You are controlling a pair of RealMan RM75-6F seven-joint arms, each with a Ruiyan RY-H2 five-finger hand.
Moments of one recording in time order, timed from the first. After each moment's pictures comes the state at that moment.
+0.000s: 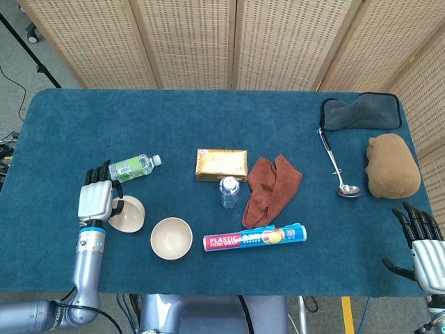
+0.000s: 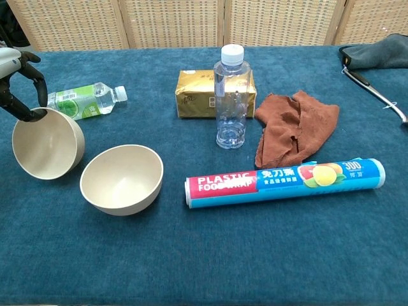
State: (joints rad) left arm -0.61 -1.52 -0.24 -1.82 0.68 1.46 0.71; right arm 0.03 -1.06 0.03 -1.58 -1.58 1.54 0.09
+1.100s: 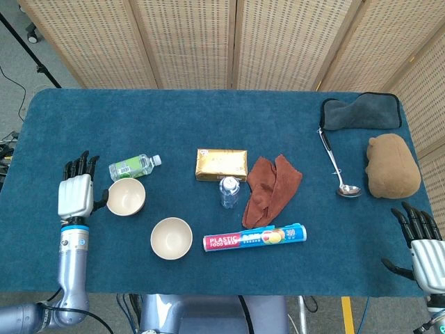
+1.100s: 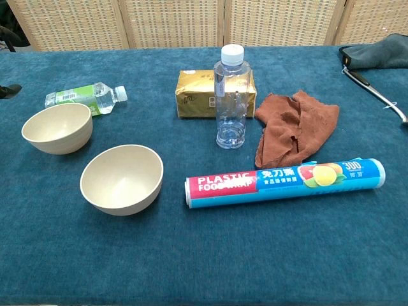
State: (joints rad) left arm -0.53 -1.45 -0.26 -1.83 0.79 1.50 0.61; right arm 0.03 -1.07 0.03 -1.58 -1.58 1.53 0.08
